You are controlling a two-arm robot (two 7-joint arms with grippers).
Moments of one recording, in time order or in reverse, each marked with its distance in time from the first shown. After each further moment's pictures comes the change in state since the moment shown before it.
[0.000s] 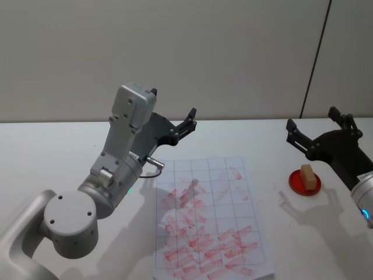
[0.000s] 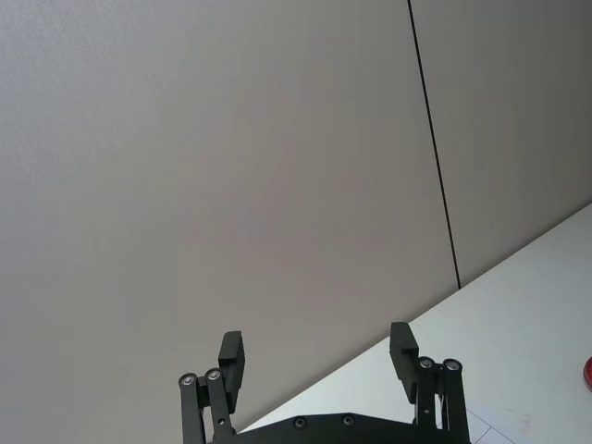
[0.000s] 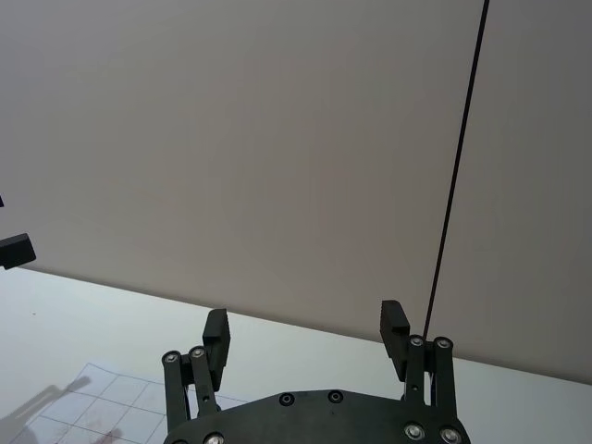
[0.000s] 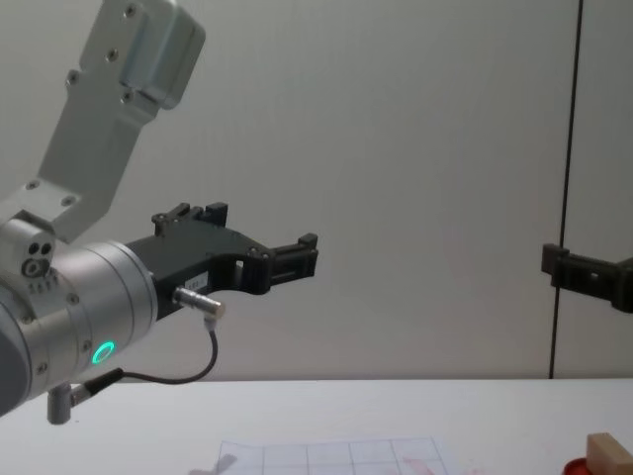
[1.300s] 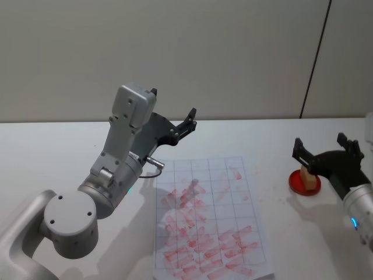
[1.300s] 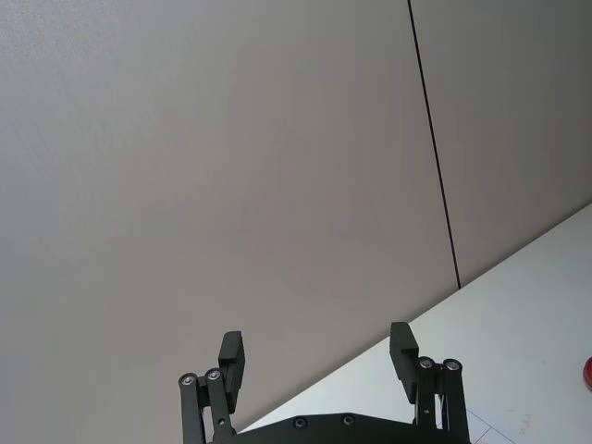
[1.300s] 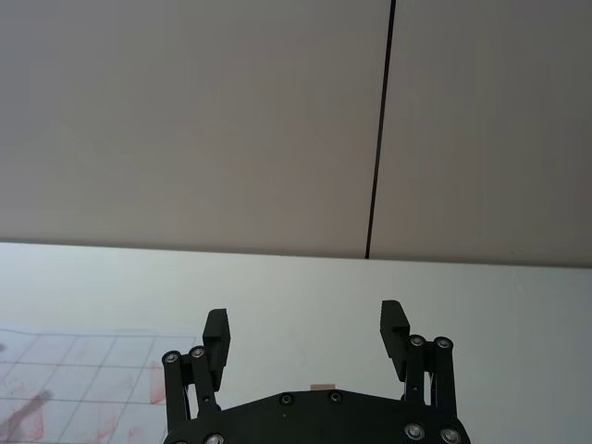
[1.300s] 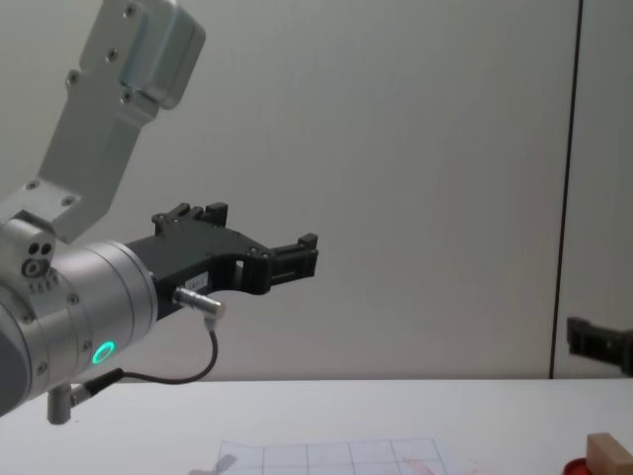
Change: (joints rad) left arm 0.000 0.000 0.000 0.000 0.000 0.000 0.000; right arm -0.006 -0.070 -0.018 0.019 -0.020 0.170 -0.199
